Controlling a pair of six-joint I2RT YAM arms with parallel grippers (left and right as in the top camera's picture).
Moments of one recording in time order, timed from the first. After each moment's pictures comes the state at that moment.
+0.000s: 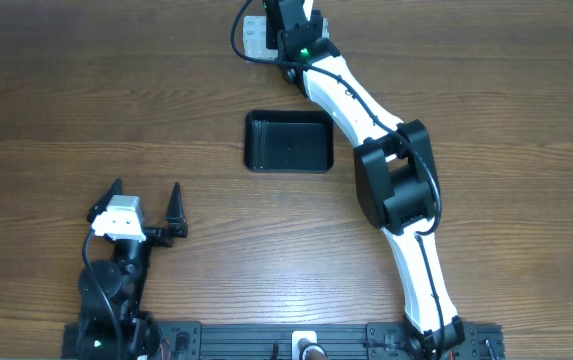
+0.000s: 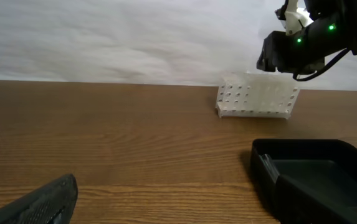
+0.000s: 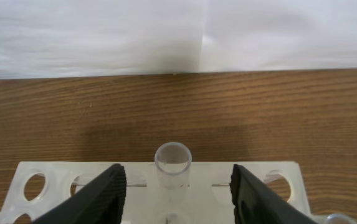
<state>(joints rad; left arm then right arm) -0.09 0.01 0.01 -0.07 -0.01 -0.07 0.45 2.41 2.04 -0.25 0.37 0.31</state>
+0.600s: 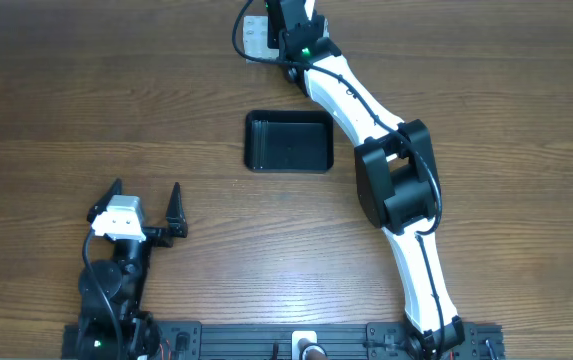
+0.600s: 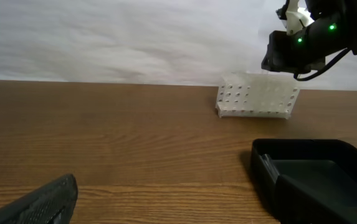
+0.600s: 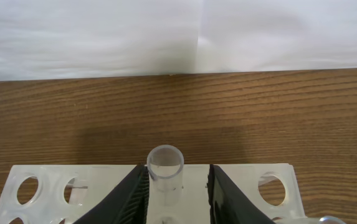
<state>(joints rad) -0.09 0.01 0.01 -0.07 -0.01 -0.07 0.45 2.41 2.04 -0.25 0.37 0.31</state>
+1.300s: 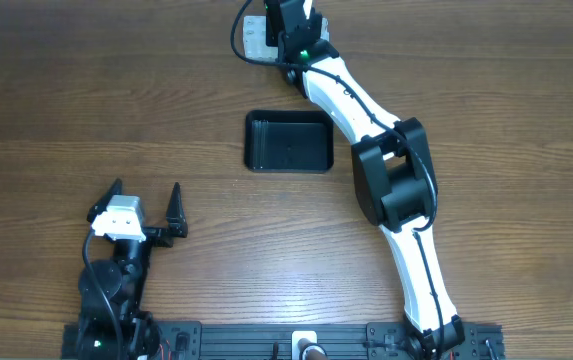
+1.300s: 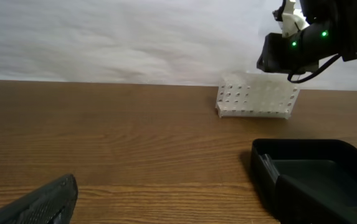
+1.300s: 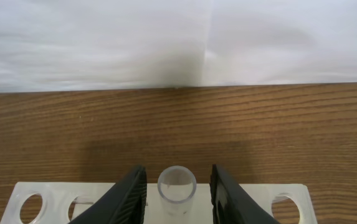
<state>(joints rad) -0.09 0.01 0.01 -0.07 -0.01 -0.07 0.44 2.44 2.04 -0.17 0.37 0.29</state>
